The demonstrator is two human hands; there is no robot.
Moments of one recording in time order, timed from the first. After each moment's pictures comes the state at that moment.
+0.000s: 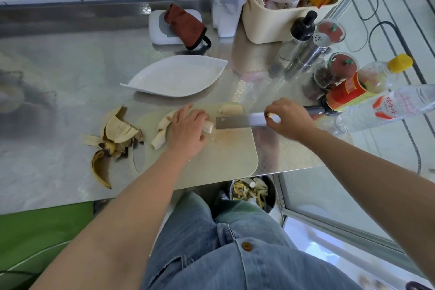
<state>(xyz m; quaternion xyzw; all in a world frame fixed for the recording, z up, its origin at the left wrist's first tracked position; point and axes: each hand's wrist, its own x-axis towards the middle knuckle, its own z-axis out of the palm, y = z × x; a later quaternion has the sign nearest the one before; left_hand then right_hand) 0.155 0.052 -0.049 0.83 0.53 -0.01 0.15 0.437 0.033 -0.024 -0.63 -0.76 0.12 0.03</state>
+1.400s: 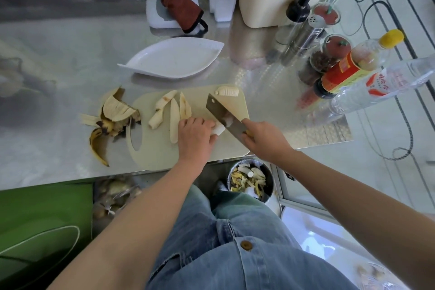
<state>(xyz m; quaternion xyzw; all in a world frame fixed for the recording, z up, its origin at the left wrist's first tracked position) 0.178 -0.023 -0.058 0.80 0.59 0.08 0.11 0.362 -0.052 -0.020 -0.65 -0.73 0.23 0.02</state>
